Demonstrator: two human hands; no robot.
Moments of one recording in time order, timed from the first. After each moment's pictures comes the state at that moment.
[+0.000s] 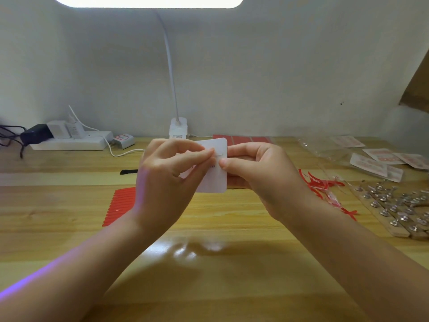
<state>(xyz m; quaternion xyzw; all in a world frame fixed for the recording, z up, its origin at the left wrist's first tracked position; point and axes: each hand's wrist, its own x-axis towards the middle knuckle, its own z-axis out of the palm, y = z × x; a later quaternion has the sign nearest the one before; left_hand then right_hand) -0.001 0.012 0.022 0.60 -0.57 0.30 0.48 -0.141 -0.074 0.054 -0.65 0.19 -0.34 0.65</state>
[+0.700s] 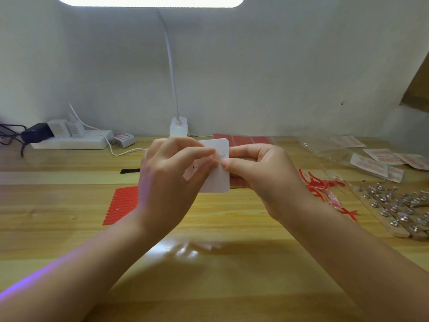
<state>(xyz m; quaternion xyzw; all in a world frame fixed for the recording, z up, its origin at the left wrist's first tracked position) 0.002 0.009 0.017 0.60 -0.57 0.31 0.47 -0.142 -0.070 0.054 -0.65 0.21 -0.35 0.64</state>
